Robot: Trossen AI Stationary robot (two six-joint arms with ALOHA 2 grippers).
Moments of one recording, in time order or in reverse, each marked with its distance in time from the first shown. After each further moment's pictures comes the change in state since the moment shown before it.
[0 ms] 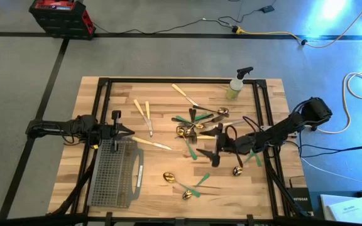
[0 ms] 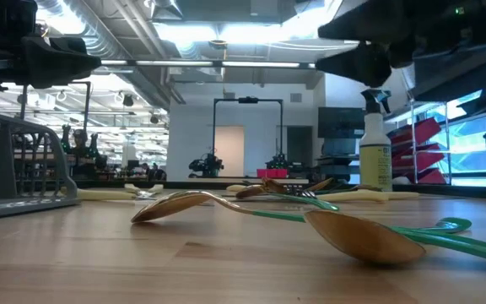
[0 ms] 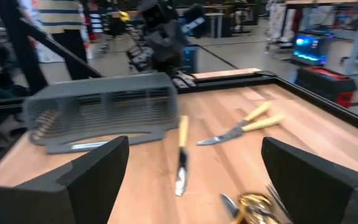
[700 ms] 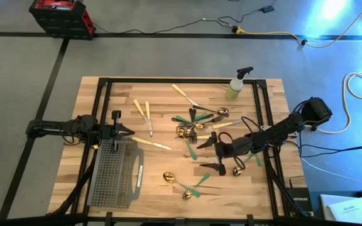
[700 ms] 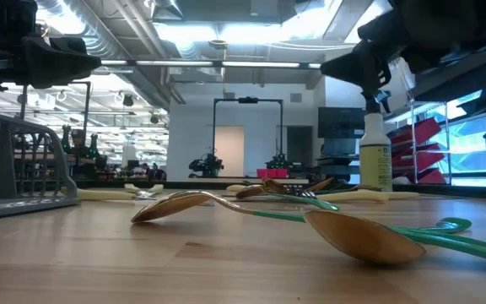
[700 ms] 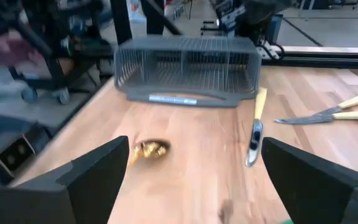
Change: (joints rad) left arm 0.000 0.000 0.000 0.000 0.000 0.000; right arm 0.000 0.000 0.008 -0.143 -0.323 -0.070
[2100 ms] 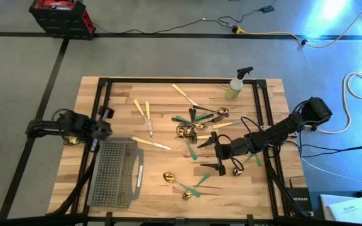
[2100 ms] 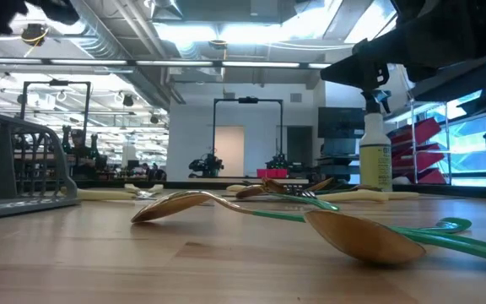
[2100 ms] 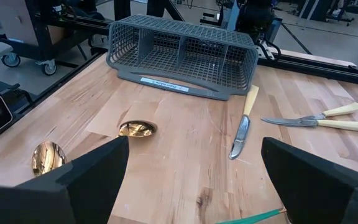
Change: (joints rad) left arm -0.002 0.000 -0.001 0.701 0.293 -0.469; right arm -0.002 0.000 0.000 -0.033 0.011 -0.115
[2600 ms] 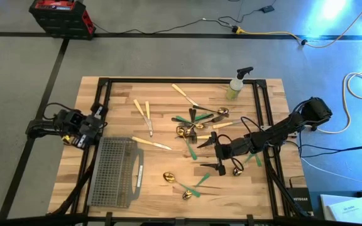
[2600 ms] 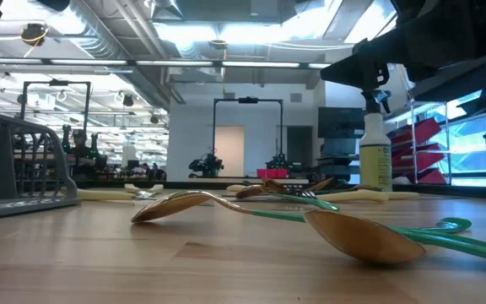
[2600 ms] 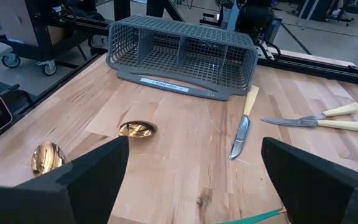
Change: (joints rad) left arm 0.000 0.000 0.001 0.158 -0.010 -0.209; right arm 0.000 0.000 0.000 0.003 0.000 0.006
